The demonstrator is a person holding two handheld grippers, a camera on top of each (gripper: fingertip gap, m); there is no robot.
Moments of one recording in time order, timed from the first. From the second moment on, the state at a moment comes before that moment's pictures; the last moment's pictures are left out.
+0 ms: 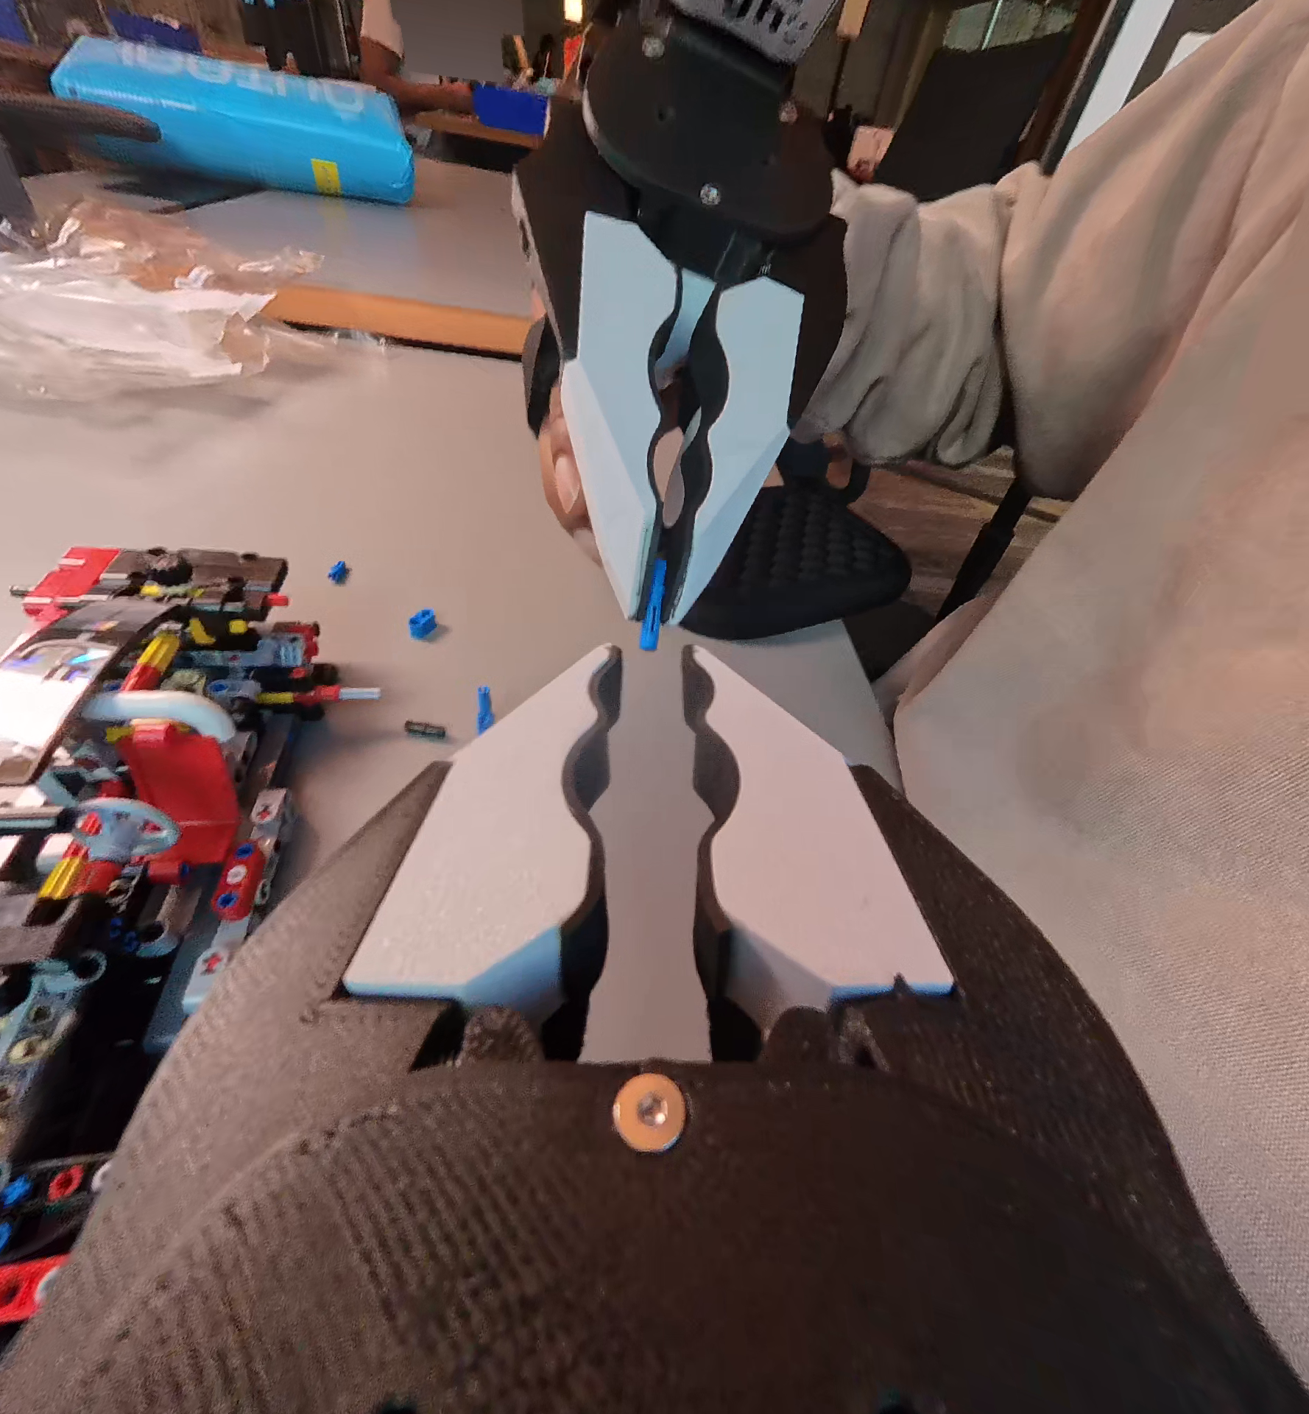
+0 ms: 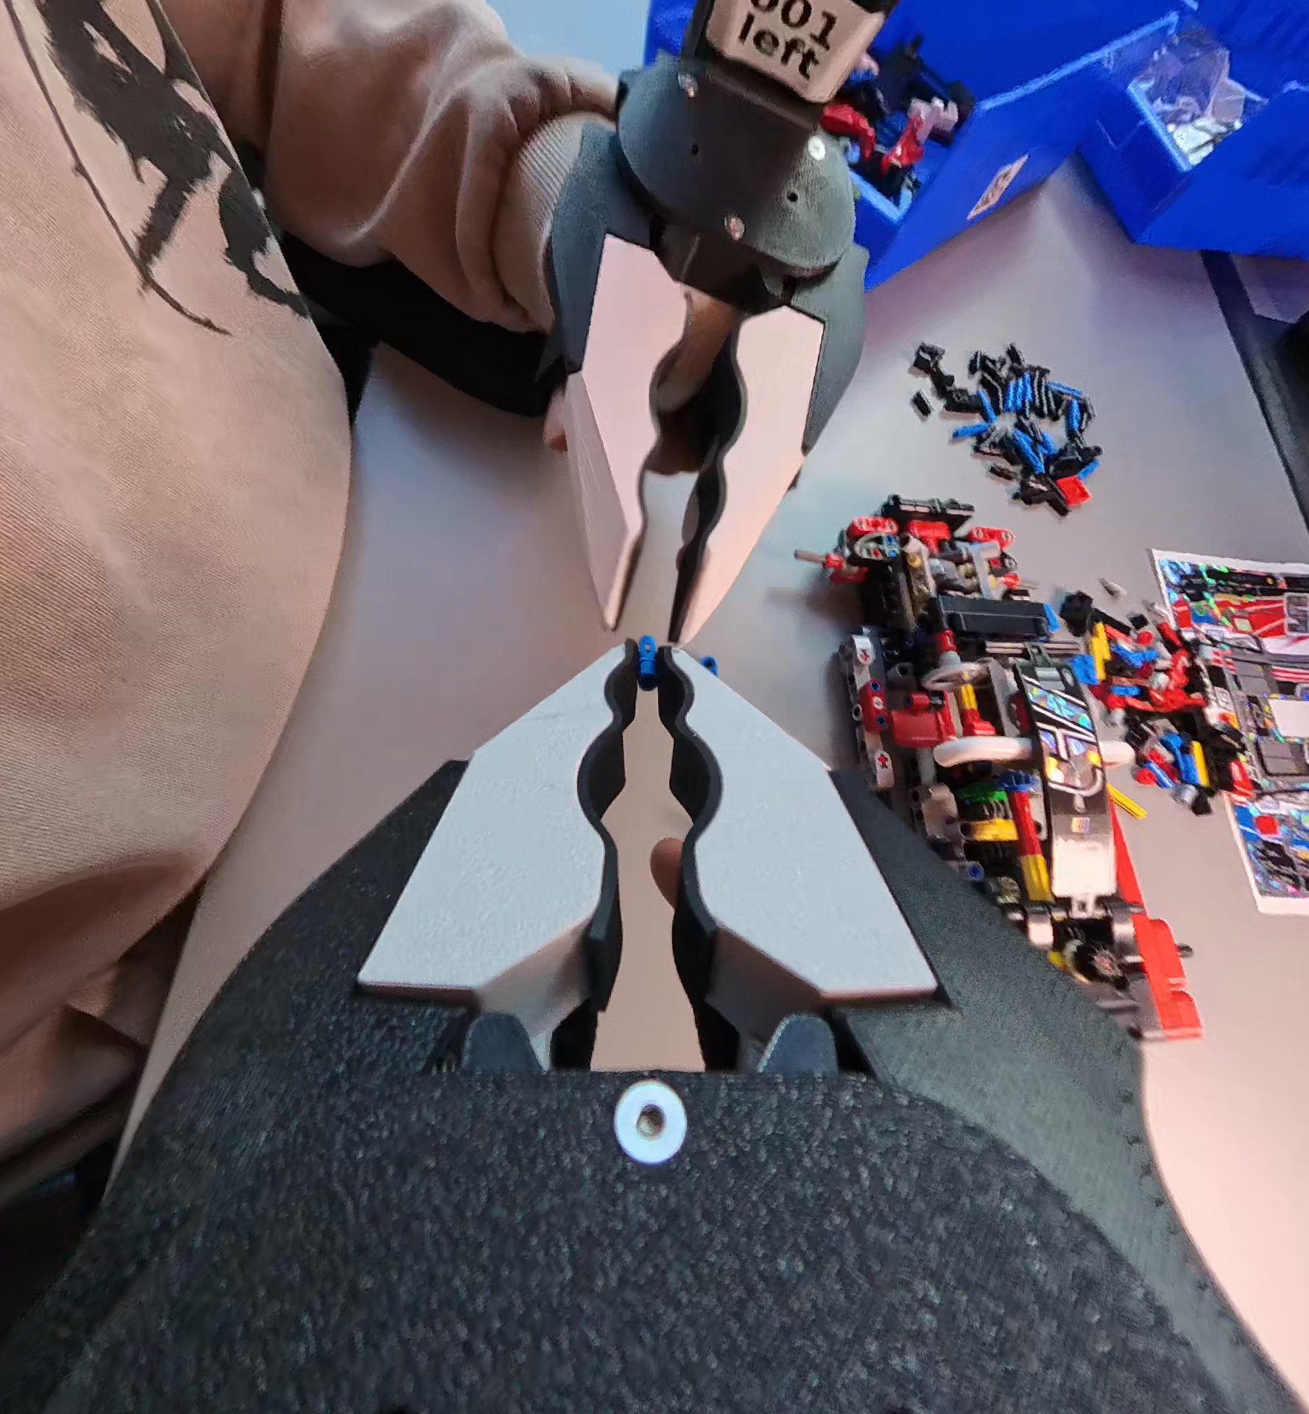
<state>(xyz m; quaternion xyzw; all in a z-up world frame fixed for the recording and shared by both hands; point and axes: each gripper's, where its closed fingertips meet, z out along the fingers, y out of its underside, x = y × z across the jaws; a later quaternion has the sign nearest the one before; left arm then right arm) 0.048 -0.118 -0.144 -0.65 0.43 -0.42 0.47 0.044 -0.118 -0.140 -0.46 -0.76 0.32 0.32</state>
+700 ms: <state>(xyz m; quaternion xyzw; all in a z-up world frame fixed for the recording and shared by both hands) 0.008 -0.085 -0.241 -0.77 0.49 -0.17 0.37 0.050 -0.060 -0.226 -0.51 -0.85 0.11 0.10</state>
